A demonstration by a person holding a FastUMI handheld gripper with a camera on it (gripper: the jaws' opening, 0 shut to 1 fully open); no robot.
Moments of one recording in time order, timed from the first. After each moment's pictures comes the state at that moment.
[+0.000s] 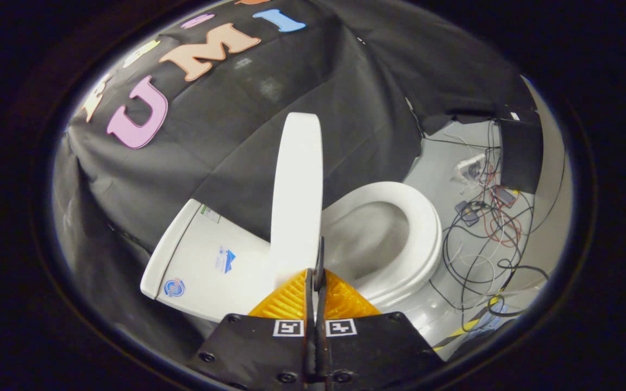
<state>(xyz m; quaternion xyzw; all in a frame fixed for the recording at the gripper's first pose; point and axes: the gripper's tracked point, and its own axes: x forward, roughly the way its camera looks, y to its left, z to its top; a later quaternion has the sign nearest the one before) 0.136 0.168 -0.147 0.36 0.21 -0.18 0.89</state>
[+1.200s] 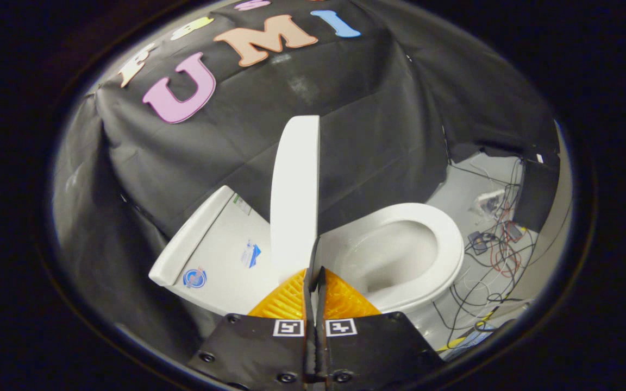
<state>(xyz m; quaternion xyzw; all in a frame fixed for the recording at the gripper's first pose) 0.163 0.218 -0.098 0.28 0.20 -0.14 0.93</state>
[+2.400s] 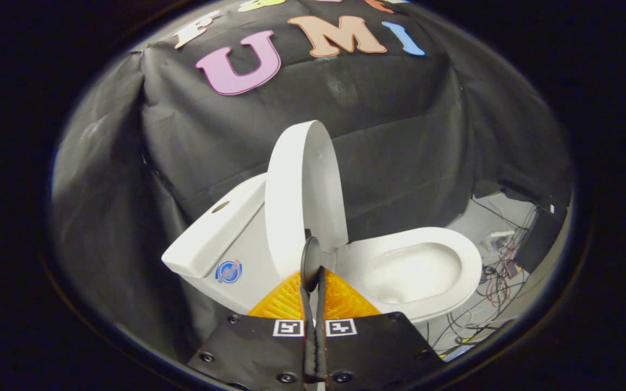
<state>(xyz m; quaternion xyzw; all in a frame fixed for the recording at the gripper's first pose) 0.205 0.306 -0.056 0.18 0.20 -0.10 0.96</state>
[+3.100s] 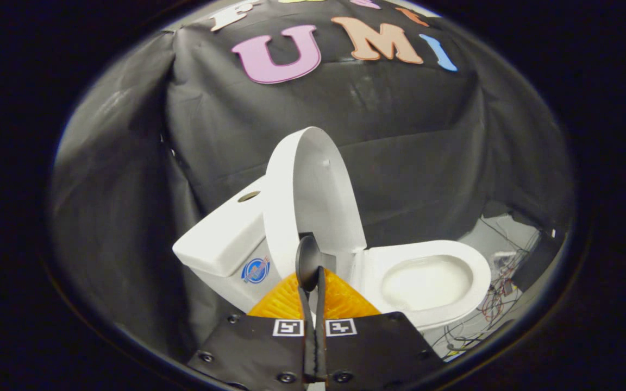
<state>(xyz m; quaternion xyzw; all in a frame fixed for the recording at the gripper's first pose) 0.229 0.357 -0.052 0.11 0.20 -0.08 0.97</state>
